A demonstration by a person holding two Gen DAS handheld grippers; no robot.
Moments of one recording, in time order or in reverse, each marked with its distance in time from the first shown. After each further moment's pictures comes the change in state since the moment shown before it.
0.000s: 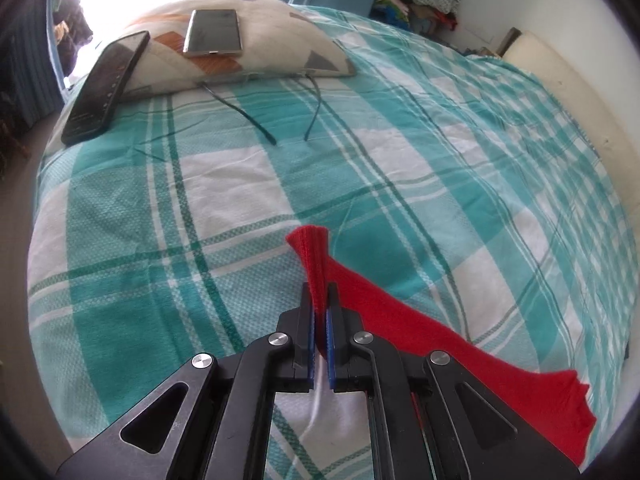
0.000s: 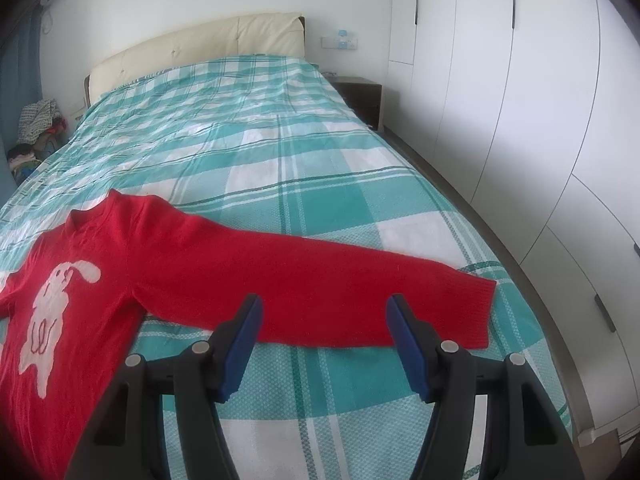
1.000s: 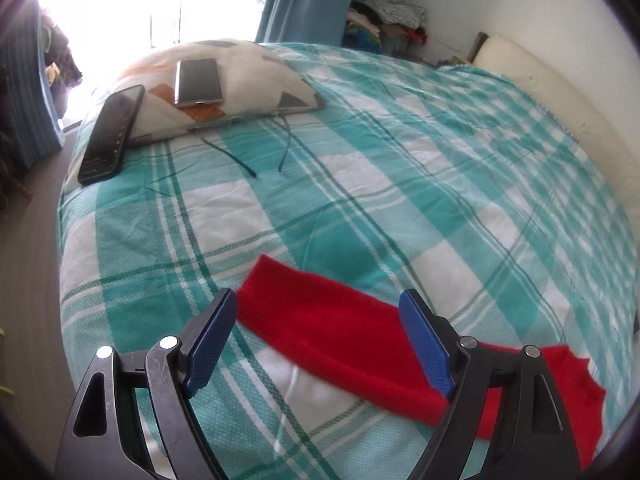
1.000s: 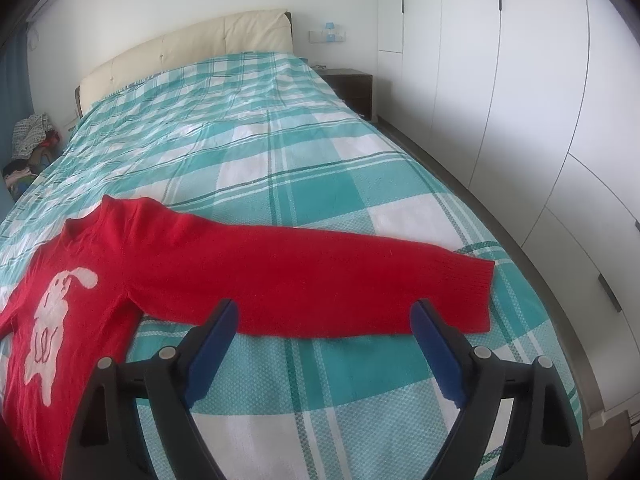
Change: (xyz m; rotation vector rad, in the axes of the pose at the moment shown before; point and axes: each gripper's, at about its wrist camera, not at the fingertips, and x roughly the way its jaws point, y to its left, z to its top) left arm -0.058 -0.024 -0.020 0.106 -0.102 -0.075; right arm 0.003 -0.007 -0.011 0.056 0.017 0.009
